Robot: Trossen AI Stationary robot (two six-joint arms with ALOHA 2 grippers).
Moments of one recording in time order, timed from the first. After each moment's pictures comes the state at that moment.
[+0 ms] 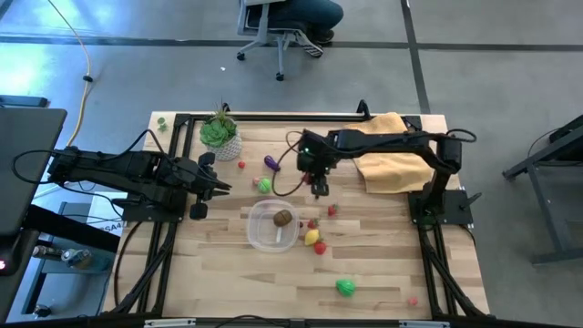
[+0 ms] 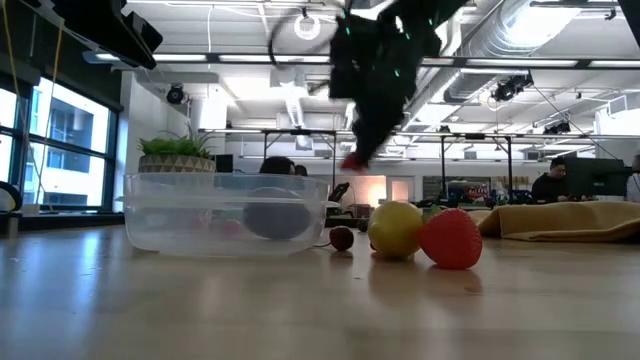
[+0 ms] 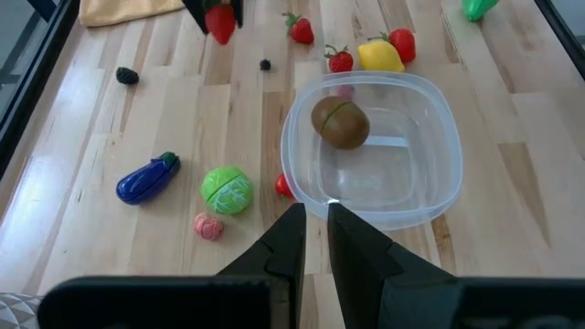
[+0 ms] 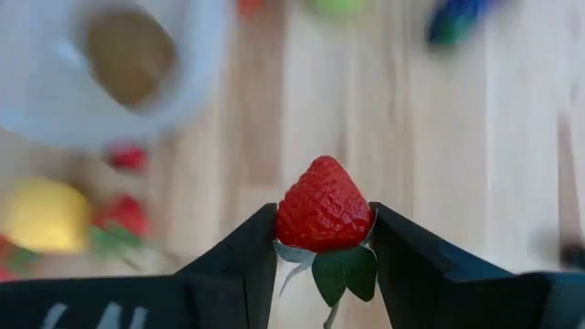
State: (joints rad) left arm -0.01 0.72 0.75 -0.76 -0.12 0.00; right arm -0.23 1.82 1.42 -0.73 -0.22 -0.22
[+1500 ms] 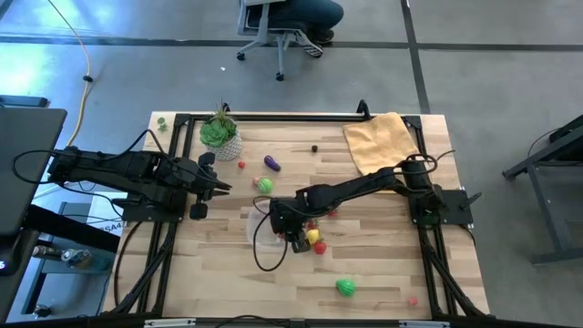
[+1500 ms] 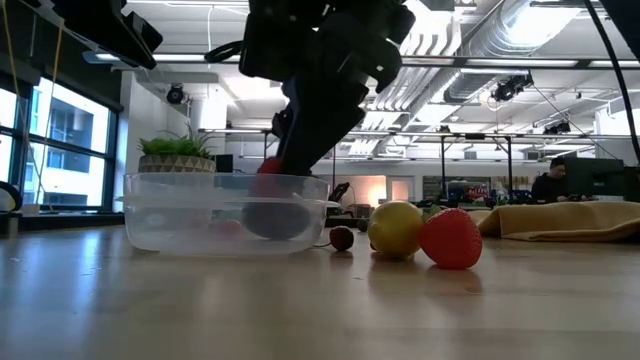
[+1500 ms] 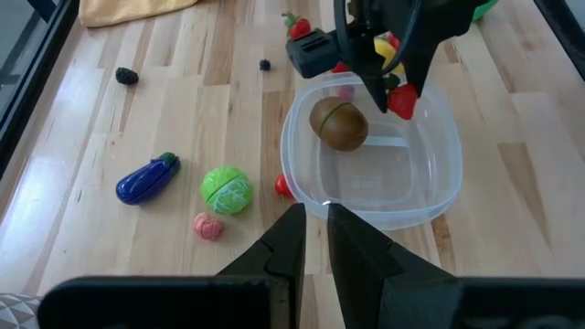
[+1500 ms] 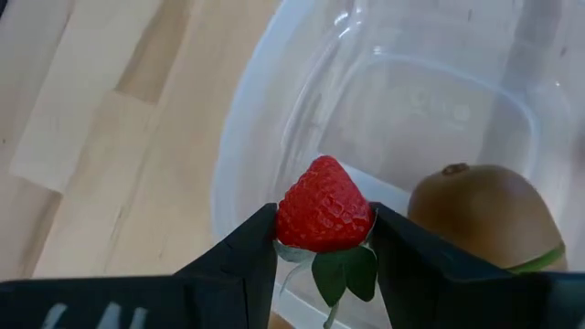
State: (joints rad) left arm -0.01 0.72 0.75 -0.76 -0.12 0.00; right arm 0.15 2.13 1.64 -0.60 -0.21 -0.11
